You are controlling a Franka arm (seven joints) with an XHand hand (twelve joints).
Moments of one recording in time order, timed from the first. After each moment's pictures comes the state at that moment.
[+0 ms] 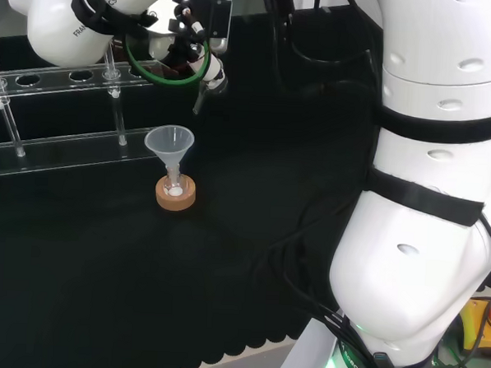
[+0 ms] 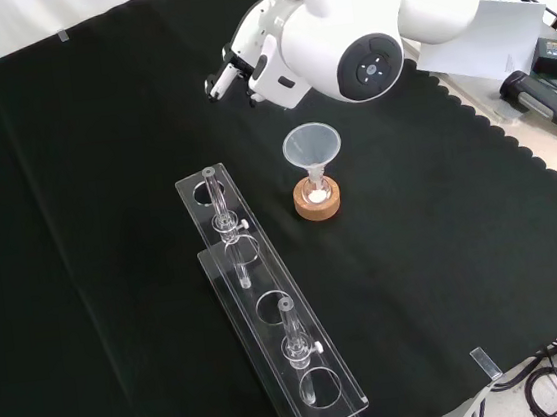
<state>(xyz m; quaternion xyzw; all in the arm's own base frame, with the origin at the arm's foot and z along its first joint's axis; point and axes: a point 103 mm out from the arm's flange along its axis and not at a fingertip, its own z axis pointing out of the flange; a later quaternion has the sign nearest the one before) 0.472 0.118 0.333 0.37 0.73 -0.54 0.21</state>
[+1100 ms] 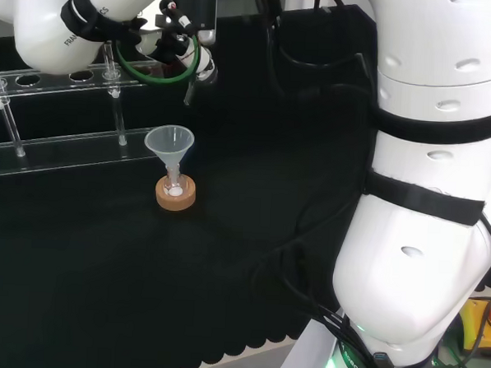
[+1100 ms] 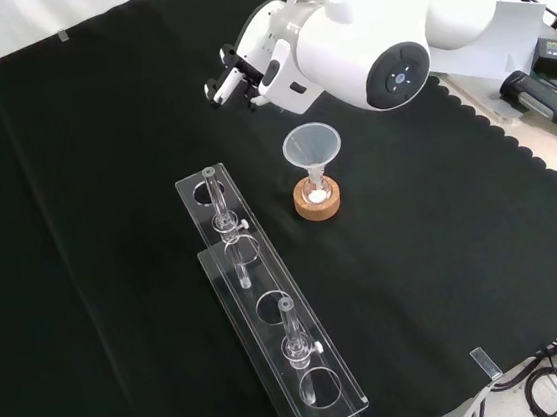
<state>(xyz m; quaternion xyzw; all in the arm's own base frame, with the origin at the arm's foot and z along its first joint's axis) 0.482 0.137 0.346 0.35 0.72 -0.54 0.25</state>
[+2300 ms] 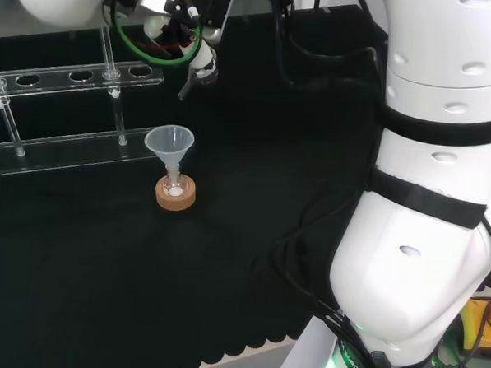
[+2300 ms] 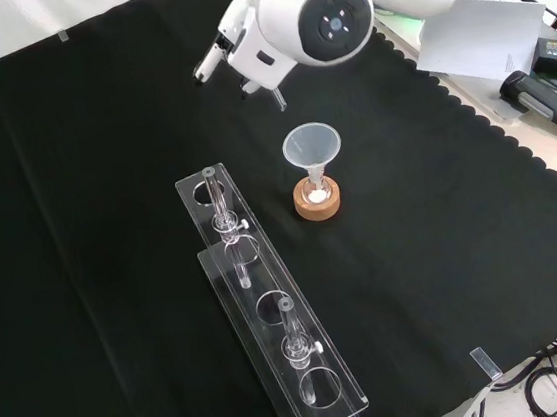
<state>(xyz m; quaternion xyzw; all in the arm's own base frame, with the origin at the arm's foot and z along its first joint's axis) 0.475 0.119 0.353 0.45 0.73 -0.48 0.17</state>
